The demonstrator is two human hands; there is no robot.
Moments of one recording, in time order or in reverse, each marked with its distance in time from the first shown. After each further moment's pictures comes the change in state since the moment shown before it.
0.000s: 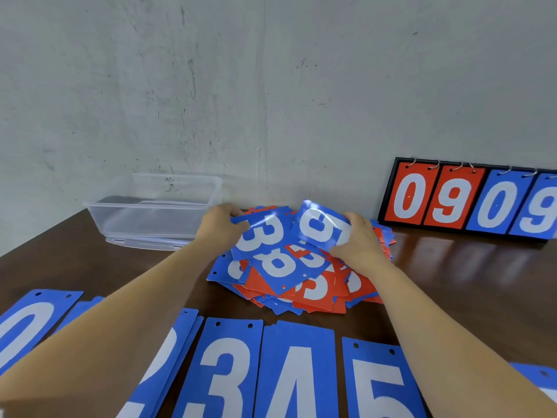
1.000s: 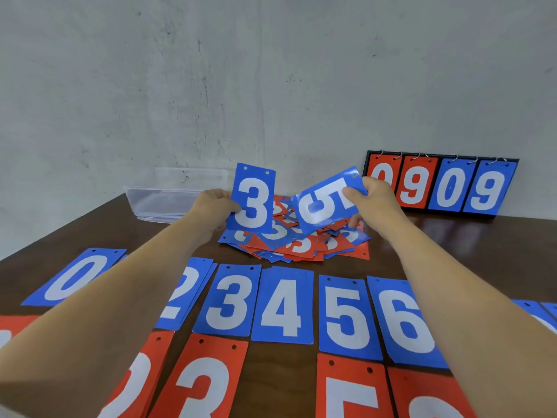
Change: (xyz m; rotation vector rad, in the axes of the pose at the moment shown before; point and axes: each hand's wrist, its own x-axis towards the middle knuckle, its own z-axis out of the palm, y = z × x) left_hand -0.112 0.040 -0.060 -0.503 -0.072 -0.204; right_hand -0.103 -0.040 -0.102 0.328 0.075 -0.129
